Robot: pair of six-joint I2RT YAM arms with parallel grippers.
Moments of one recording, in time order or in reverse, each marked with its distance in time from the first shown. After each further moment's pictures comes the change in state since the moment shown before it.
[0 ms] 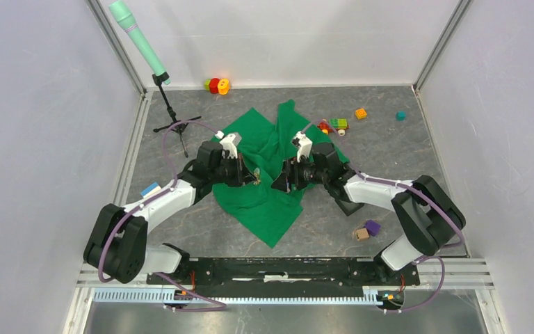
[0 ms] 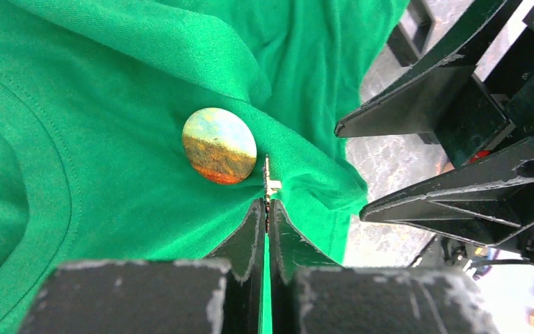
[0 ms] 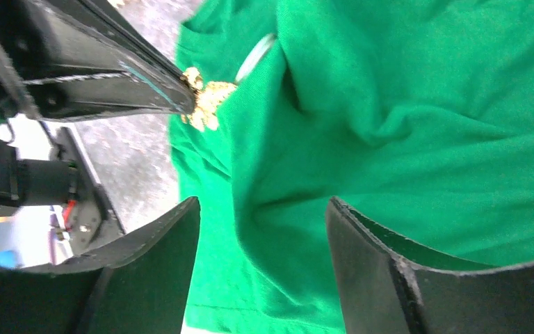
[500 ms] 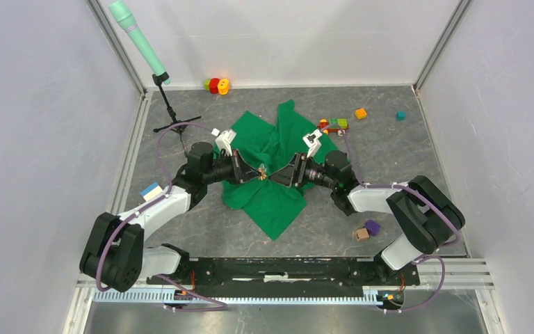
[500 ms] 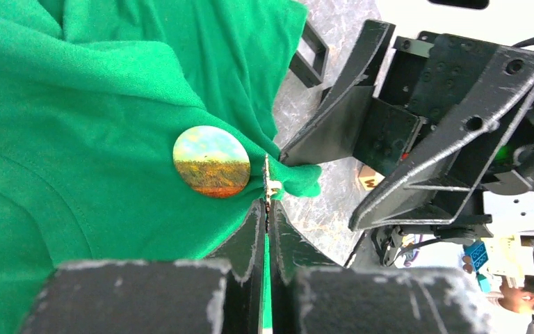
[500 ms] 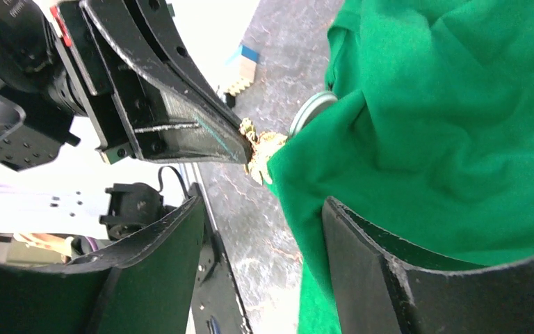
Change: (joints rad) left arm 0.045 -0.061 -0.081 0.241 0.209 -0.132; right arm -0.029 -0.008 -0.178 0.548 -0.104 0.397
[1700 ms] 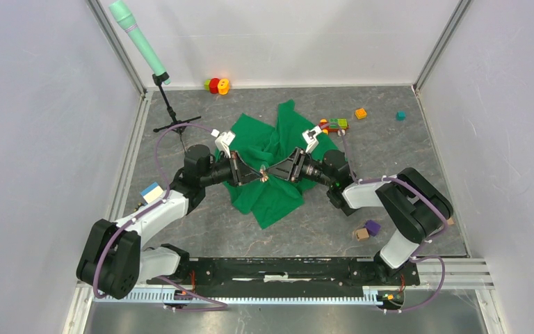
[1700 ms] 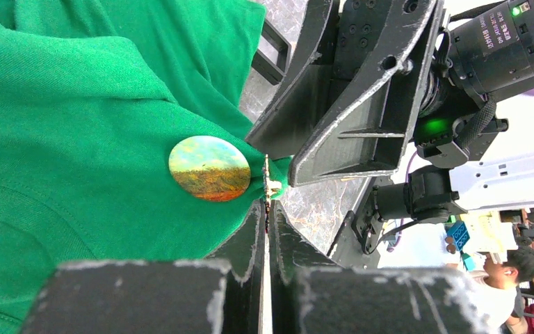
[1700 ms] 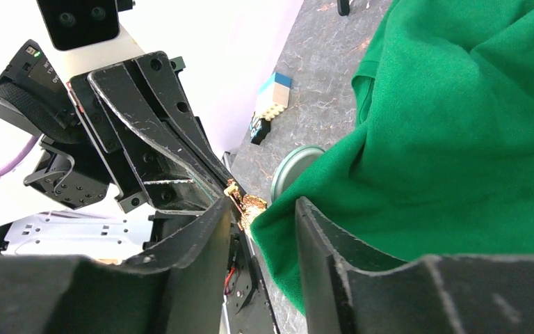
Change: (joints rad) left arm 0.000 -0.056 -0.039 0.078 0.082 -0.024; right arm 0.000 0.110 0.026 0.208 0.010 0.213
